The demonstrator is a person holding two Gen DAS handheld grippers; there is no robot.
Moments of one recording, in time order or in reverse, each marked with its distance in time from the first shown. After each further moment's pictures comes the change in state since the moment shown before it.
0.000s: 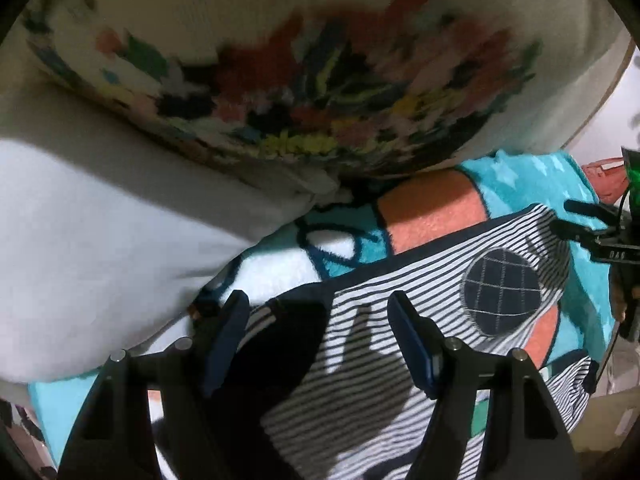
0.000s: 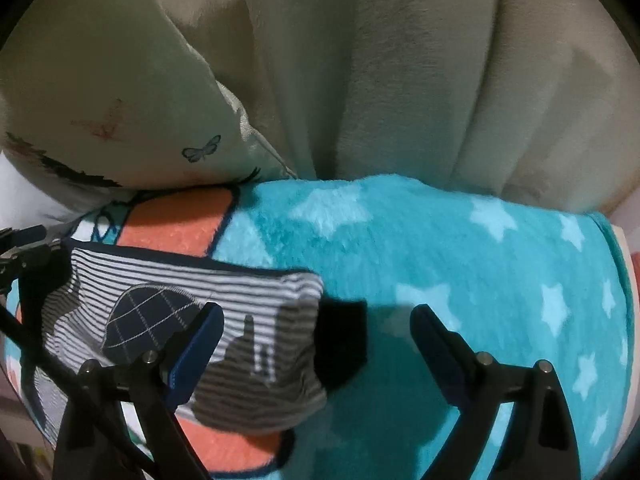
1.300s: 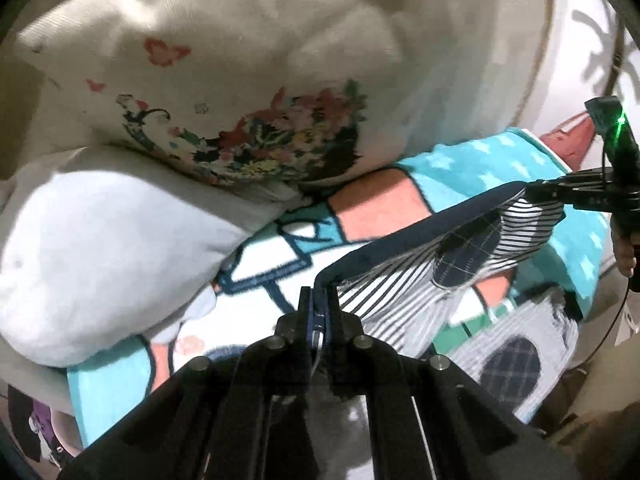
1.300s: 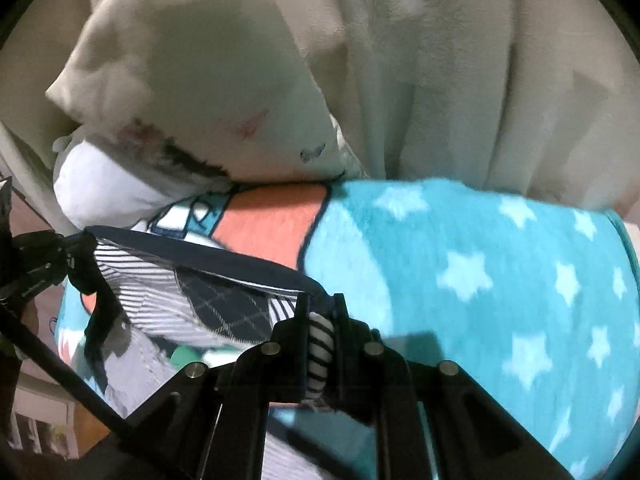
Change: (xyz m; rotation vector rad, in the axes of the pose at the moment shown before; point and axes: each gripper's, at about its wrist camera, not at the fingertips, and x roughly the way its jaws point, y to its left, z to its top) left arm -0.126 -0.041 -0.074 0.188 -0.182 0.020; right arm -0.089 0.036 -0.043 -0.011 -0.049 0.165
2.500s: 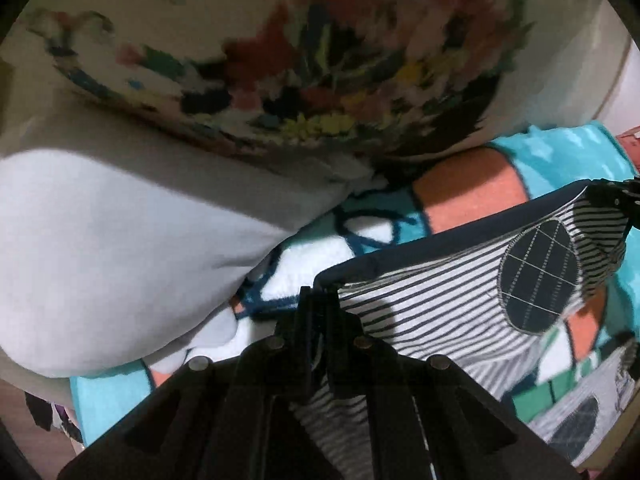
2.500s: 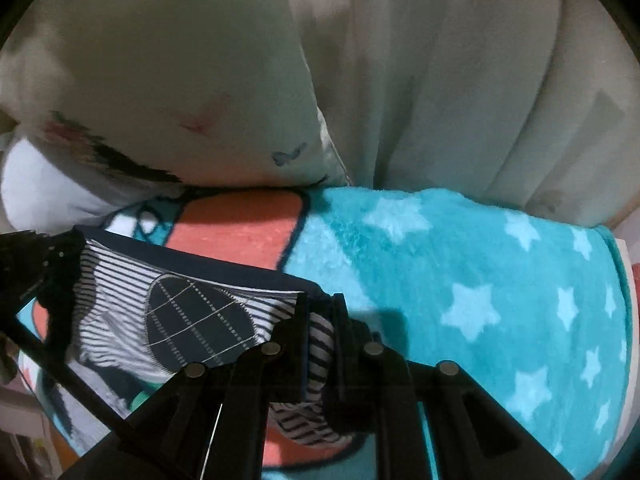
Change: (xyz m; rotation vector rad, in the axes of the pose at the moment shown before) left arm 0.129 0.033 0.035 -0.104 0.187 0.182; right arm 0.079 0.002 0.040 0.000 0.070 -0.155
